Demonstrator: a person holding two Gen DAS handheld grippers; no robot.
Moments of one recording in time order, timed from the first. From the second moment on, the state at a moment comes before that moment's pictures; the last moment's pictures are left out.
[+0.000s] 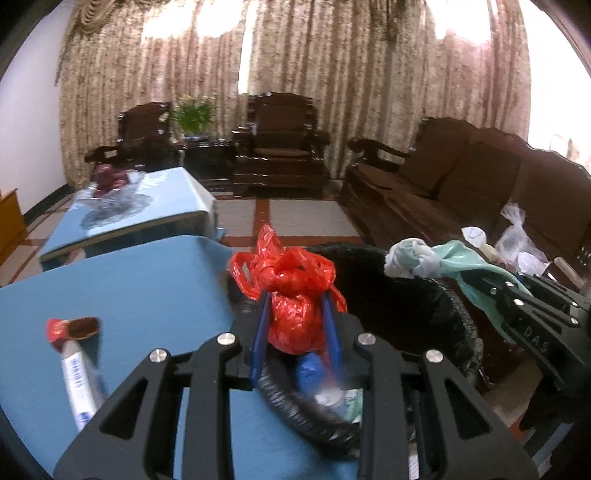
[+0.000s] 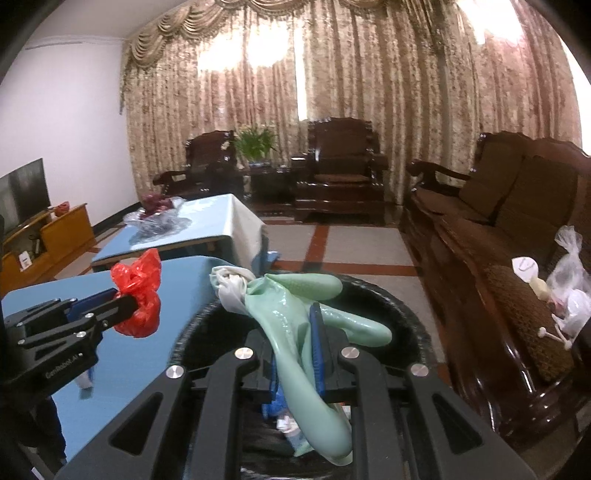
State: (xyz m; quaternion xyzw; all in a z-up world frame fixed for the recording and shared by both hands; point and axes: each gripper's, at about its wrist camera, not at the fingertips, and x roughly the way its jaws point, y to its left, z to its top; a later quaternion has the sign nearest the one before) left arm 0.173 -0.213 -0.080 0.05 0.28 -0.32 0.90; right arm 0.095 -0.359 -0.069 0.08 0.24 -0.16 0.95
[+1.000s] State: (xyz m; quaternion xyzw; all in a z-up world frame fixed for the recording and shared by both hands) left arm 0.174 -0.002 -0.092 0.04 0.28 -0.10 0.95; right arm 0.125 -0.245 -0.086 0.09 0.24 -0.07 0.96
